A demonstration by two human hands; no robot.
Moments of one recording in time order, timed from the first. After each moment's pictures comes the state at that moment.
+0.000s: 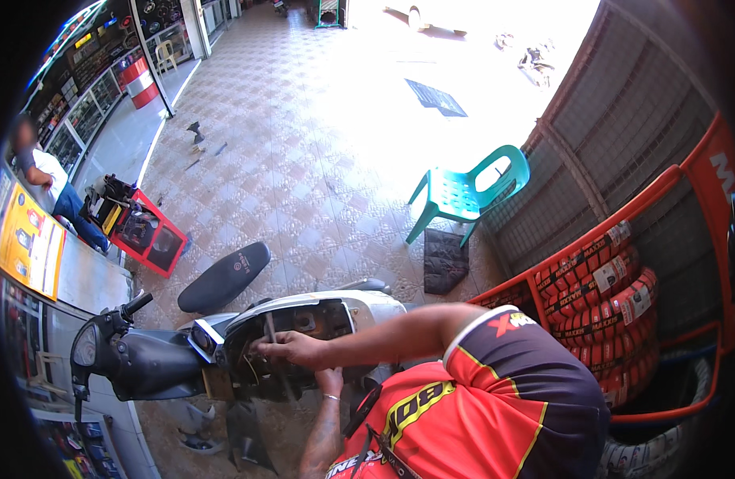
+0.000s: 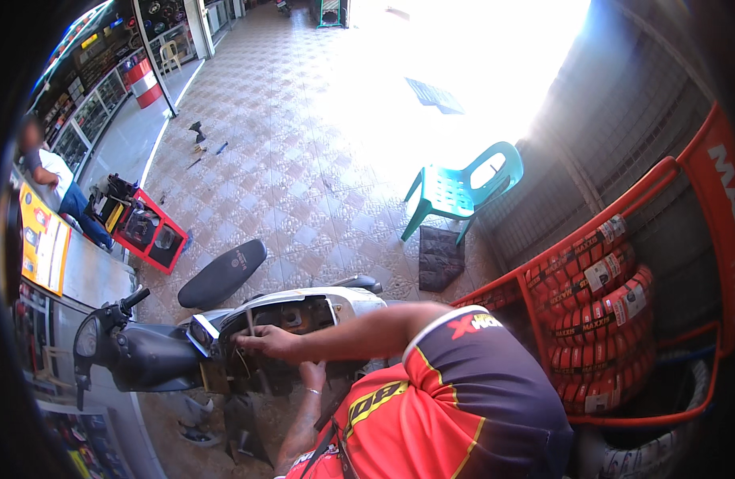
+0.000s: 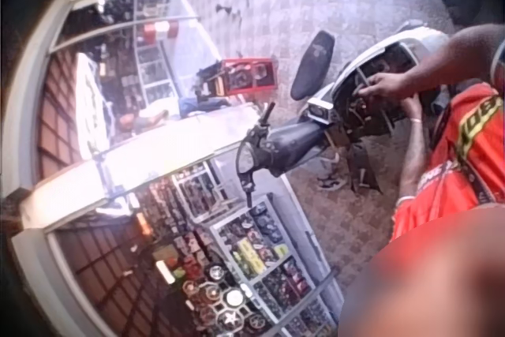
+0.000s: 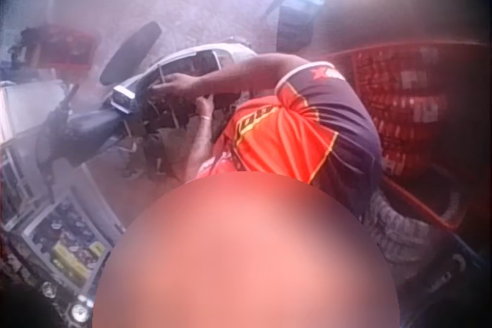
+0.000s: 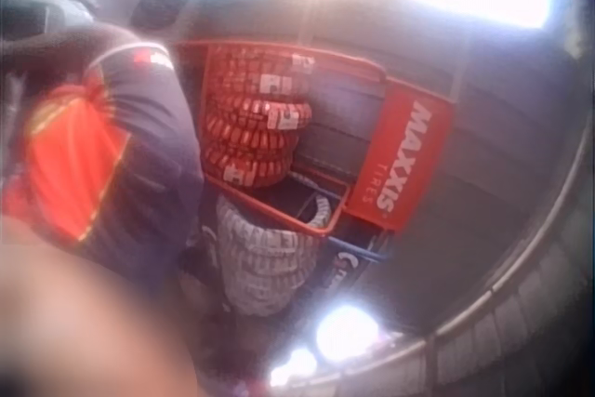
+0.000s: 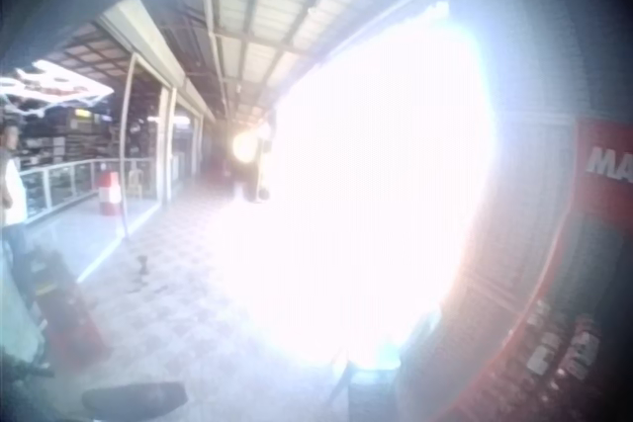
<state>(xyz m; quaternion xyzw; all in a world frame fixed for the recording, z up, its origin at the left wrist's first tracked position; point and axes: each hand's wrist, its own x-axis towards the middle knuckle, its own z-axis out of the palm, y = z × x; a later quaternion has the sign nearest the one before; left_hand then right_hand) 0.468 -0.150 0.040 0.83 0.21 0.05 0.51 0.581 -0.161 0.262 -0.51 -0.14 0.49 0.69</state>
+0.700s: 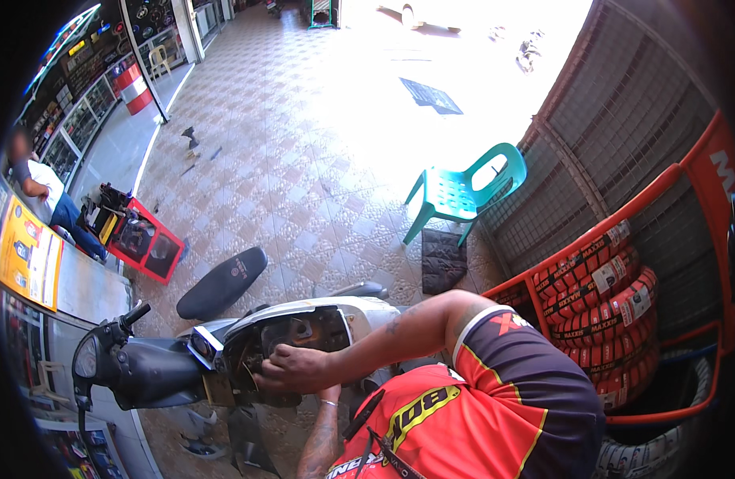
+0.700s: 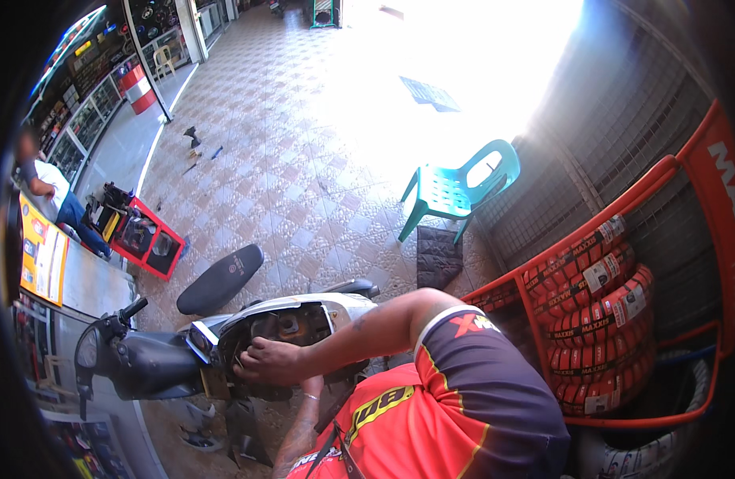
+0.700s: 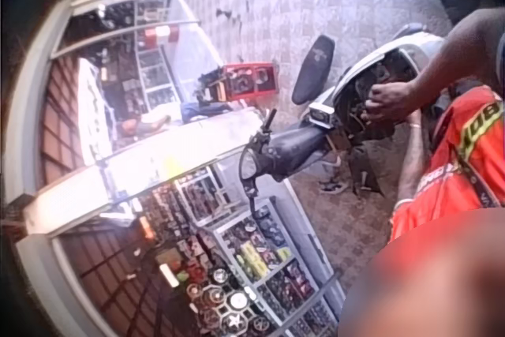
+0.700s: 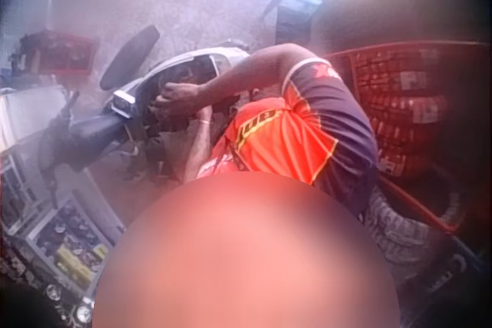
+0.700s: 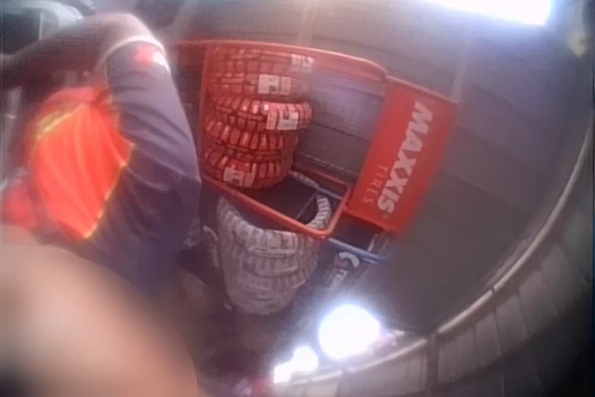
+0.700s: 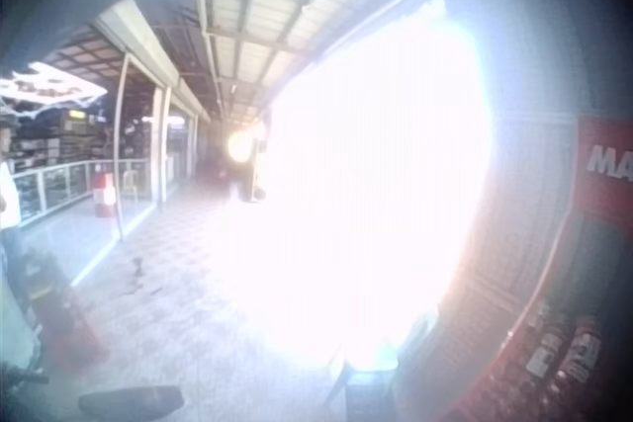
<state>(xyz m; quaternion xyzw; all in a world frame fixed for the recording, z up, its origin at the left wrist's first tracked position) 0.462 -0.148 -0.011 0.87 0.18 0.12 0.44 0.576 -0.200 0.317 -0.70 -0.68 -0.15 0.17</state>
